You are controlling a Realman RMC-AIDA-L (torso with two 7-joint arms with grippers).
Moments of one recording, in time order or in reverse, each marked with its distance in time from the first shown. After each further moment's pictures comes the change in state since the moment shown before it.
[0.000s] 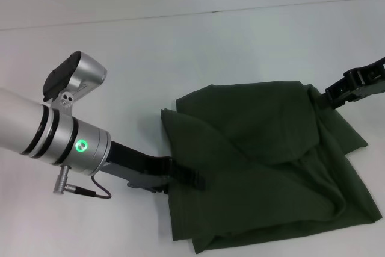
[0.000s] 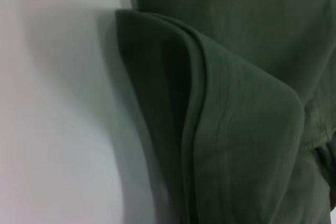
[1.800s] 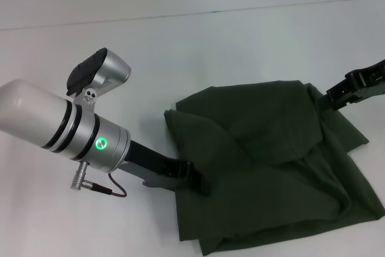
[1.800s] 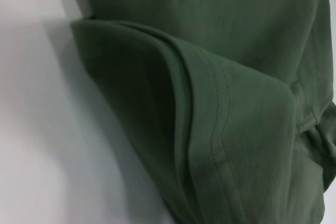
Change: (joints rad) left arm -0.089 -0.003 0.017 -0.100 -0.010 -0.029 0.050; right arm -0.004 -0.001 0.000 0.000 0.000 -0.004 -0.002
